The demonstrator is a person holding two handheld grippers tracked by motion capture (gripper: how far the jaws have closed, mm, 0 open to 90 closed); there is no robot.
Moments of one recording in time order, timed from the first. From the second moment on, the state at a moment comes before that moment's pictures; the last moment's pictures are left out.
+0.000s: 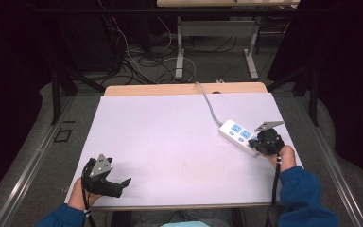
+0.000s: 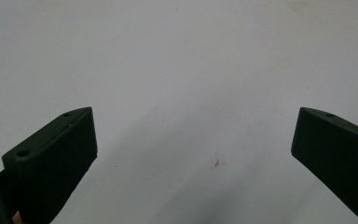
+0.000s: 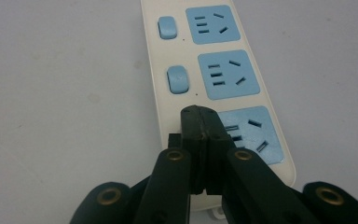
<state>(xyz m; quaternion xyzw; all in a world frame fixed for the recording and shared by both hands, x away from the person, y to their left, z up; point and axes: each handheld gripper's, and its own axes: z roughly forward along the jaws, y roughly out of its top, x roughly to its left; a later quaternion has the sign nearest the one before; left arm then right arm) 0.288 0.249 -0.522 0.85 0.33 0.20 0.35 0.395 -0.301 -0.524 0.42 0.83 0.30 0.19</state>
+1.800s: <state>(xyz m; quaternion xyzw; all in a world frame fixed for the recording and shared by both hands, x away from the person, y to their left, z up) 0.287 0.248 -0.523 0.85 0.33 0.20 0.36 0.393 -0.300 -0.526 0.43 0.83 0.30 0.19</state>
